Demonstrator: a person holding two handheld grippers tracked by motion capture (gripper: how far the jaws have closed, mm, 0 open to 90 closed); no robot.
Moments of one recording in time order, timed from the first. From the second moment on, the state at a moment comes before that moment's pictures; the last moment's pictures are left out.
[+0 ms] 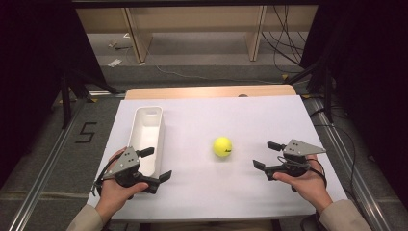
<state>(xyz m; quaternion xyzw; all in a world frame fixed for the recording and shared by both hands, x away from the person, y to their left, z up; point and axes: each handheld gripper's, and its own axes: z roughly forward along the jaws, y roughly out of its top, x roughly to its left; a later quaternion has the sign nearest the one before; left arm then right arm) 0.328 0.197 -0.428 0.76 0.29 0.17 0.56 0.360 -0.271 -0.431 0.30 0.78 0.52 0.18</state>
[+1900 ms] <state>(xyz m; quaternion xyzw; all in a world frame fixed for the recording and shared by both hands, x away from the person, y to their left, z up) 0.326 0.198 -0.427 0.76 0.28 0.18 0.56 0.404 -0.216 -0.439 0.28 0.80 0.50 0.17</state>
